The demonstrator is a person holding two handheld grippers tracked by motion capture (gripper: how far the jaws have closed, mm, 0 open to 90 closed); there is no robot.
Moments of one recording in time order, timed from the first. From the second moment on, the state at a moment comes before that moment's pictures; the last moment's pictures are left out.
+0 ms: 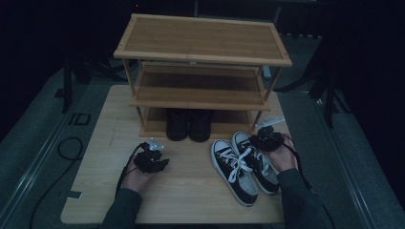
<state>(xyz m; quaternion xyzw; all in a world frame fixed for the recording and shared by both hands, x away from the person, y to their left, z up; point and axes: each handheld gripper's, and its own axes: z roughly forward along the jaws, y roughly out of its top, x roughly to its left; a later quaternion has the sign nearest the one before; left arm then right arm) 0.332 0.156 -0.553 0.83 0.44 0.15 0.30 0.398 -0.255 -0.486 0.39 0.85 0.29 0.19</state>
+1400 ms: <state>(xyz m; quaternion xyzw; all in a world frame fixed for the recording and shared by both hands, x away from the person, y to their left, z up) 0.332 0.156 -0.553 0.83 0.44 0.15 0.30 0.312 -0.275 -0.456 0.35 0.88 0.29 0.14</state>
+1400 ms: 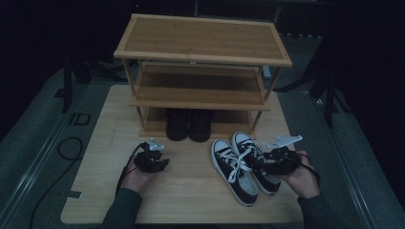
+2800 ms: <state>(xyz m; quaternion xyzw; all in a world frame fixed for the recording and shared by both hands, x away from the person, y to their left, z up) 0.331 0.155 -0.554 0.83 0.44 0.15 0.30 0.310 -0.248 -0.497 0.39 0.88 0.25 0.10</state>
